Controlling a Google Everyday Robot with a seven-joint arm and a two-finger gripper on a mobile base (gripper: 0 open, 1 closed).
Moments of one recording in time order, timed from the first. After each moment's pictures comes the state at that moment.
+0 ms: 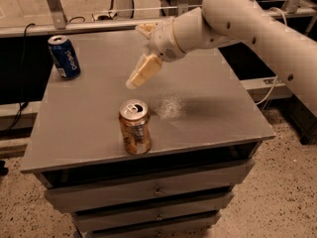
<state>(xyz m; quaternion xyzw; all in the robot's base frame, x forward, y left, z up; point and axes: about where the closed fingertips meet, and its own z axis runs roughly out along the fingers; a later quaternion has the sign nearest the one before) 0.640 0.047 0.926 -0.62 0.60 0.20 0.46</state>
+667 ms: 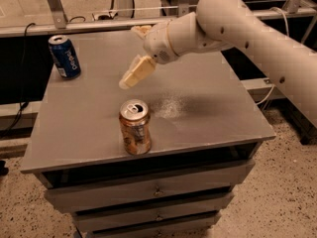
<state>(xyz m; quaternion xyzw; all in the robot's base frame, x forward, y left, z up) 0.646 0.061 0.920 -0.61 0.60 0.22 0.47</state>
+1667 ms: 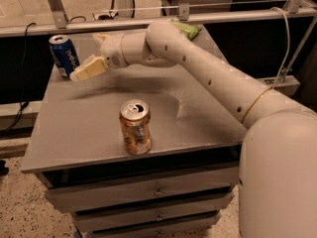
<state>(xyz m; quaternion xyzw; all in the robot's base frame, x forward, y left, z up) 0.711 0.197 0.890 -0.52 0.58 0.35 0.52</state>
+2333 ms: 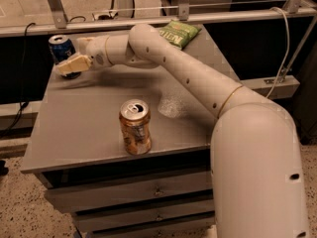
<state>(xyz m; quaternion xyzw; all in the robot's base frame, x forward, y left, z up) 0.738 0.245 0.879 -0.49 0.59 0.38 0.51</state>
